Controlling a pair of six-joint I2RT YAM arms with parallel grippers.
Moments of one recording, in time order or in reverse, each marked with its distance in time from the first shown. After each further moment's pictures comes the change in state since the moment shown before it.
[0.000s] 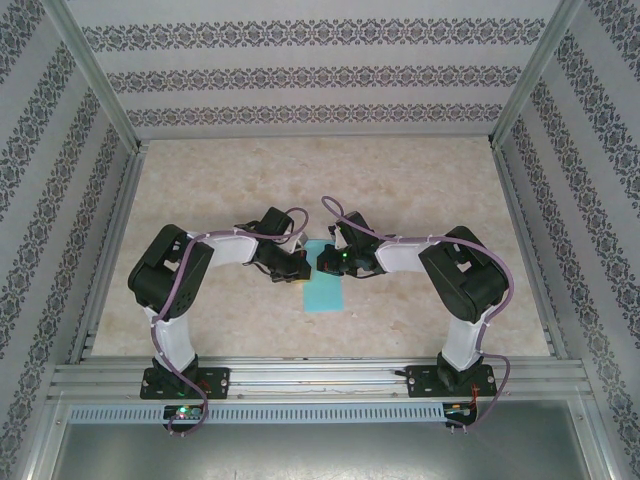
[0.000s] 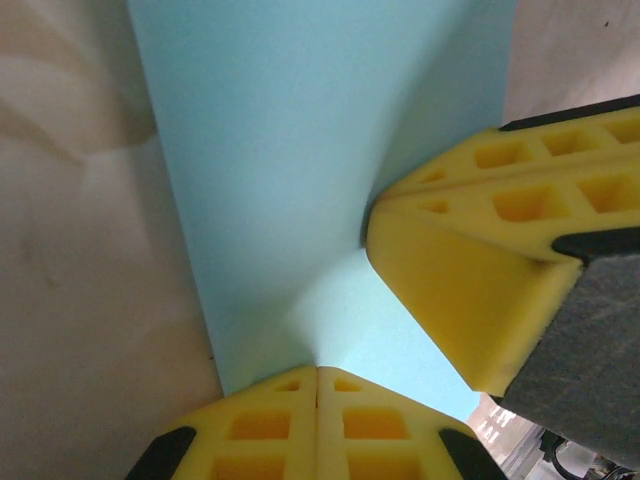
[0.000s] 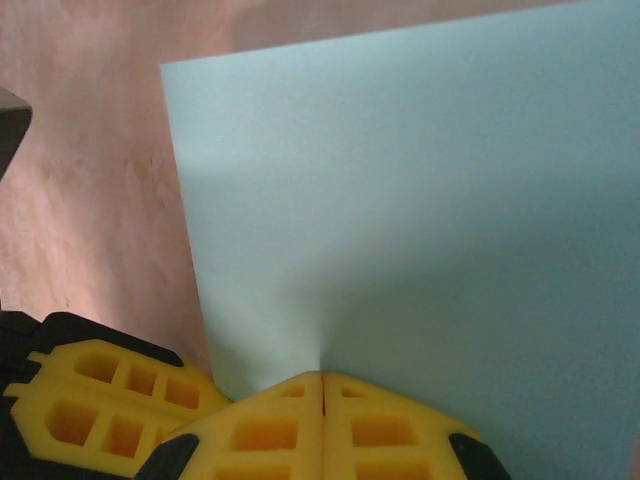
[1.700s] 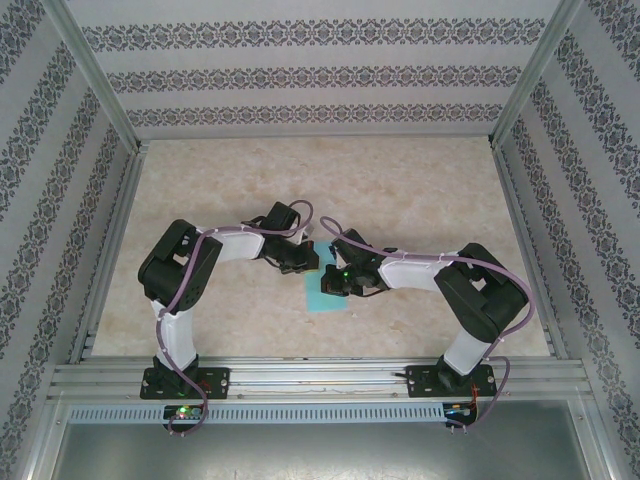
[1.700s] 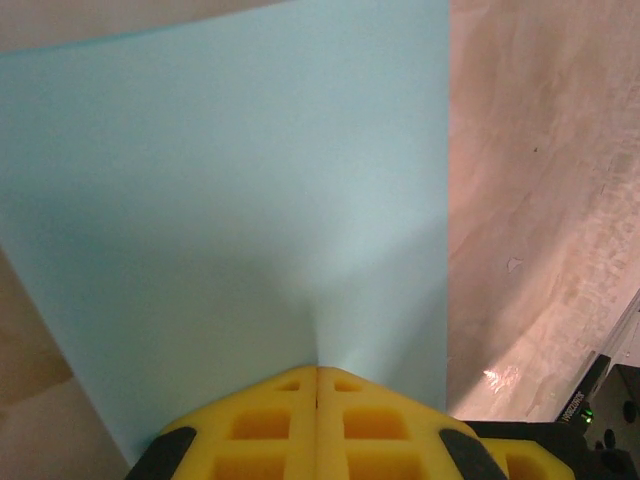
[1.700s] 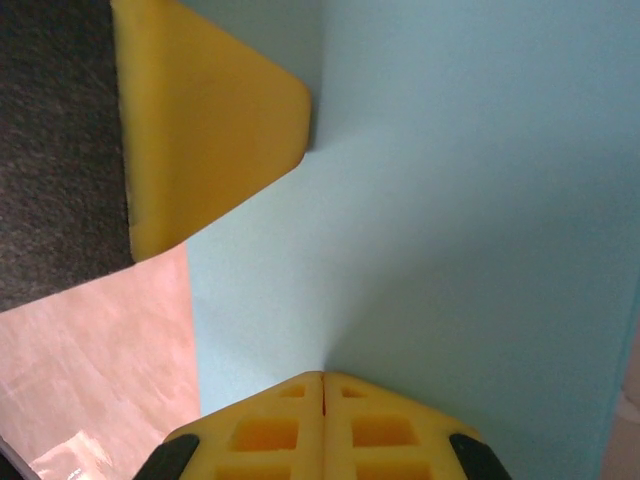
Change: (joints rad) left arm -0.008 0.071 0.065 0.122 -0.018 -0.086; right arm 0.111 -0.149 -0.100 -0.164 0.086 0.046
